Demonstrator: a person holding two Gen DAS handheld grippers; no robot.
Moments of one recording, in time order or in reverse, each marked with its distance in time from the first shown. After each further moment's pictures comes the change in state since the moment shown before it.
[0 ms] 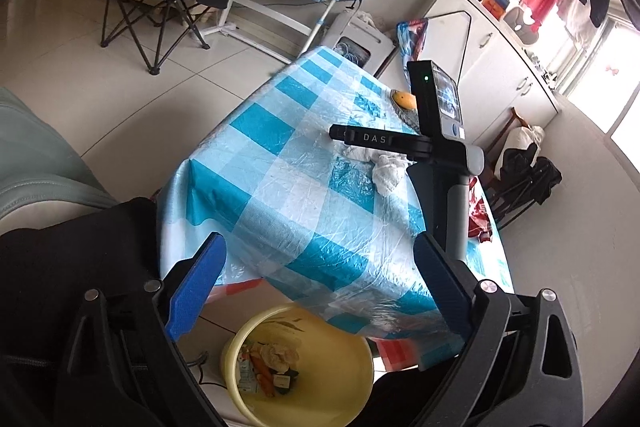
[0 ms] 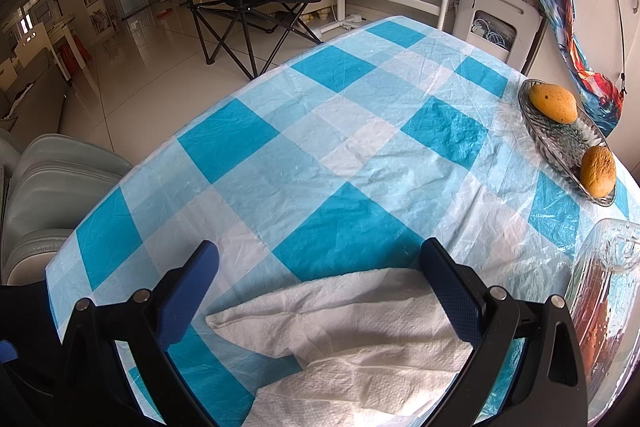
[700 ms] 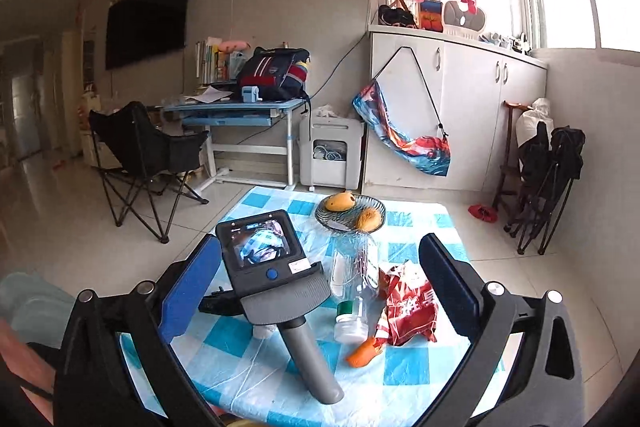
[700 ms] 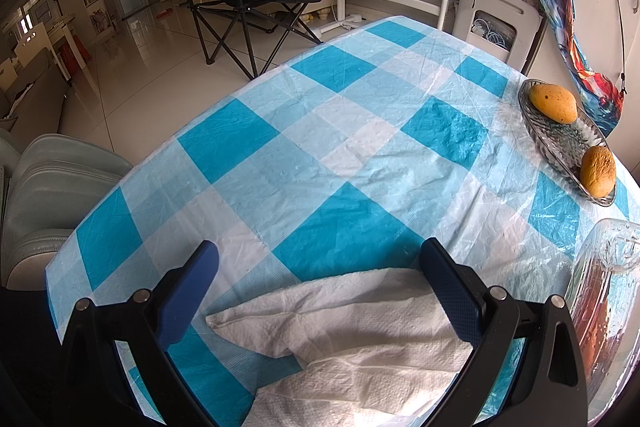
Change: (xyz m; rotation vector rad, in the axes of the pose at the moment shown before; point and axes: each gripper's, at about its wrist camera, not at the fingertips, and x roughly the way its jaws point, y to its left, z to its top) left arm 0.005 -0.274 0.023 0.454 -0.363 0.221; right arm 0.000 0.000 0.000 0.000 0.000 0.000
